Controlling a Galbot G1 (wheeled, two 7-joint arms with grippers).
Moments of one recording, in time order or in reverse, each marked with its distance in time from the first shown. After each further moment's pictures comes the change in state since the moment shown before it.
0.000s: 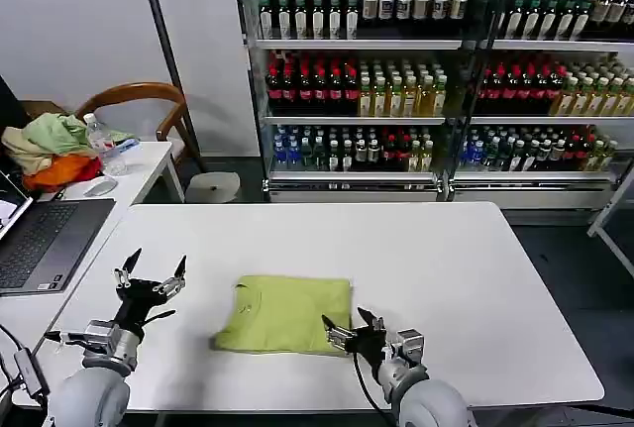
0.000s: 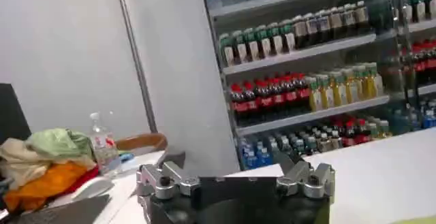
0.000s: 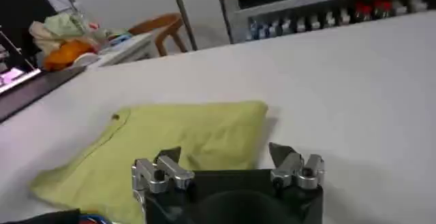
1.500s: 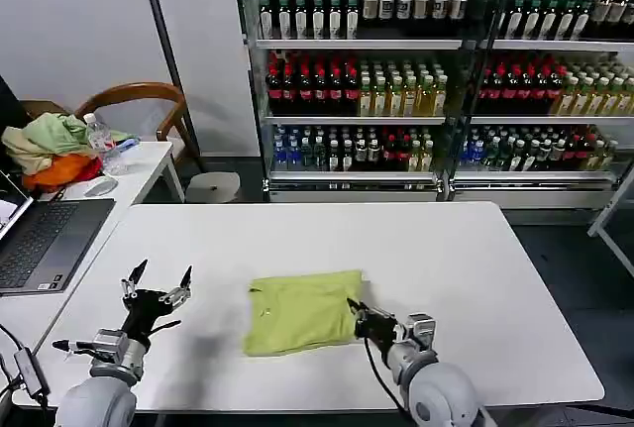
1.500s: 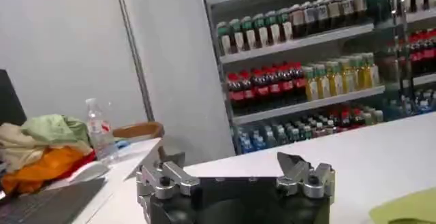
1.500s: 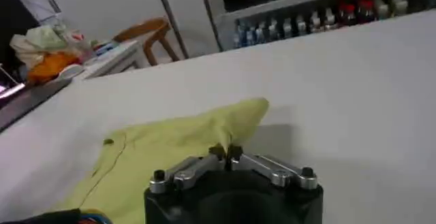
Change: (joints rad) left arm 0.021 -0.011 0.022 0.011 0.007 -0.005 -0.013; right arm 0.045 -0.029 0.056 0.020 0.056 -0.048 0.048
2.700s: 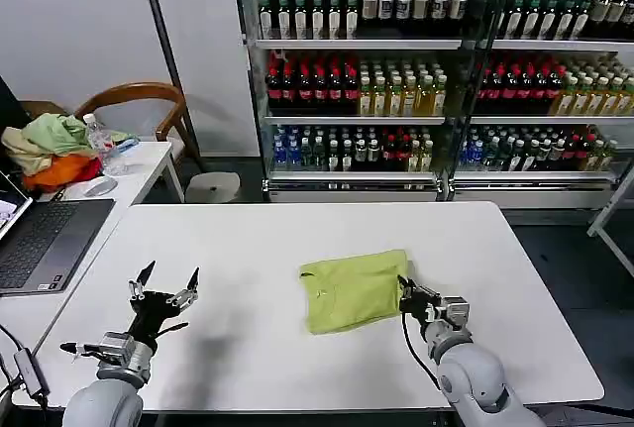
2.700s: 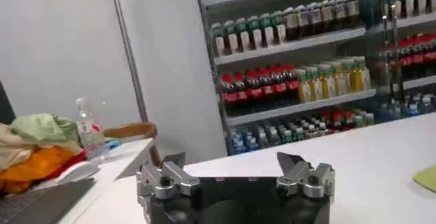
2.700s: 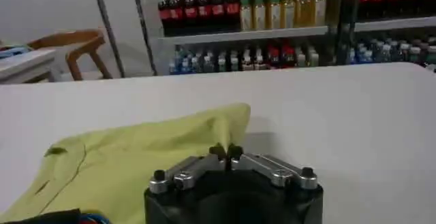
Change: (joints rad) left arm 0.009 -0.012 0.019 -0.014 0.003 -0.003 -0.004; right arm 0.032 -0.011 0.125 -0.130 -0.144 0.068 -0.013
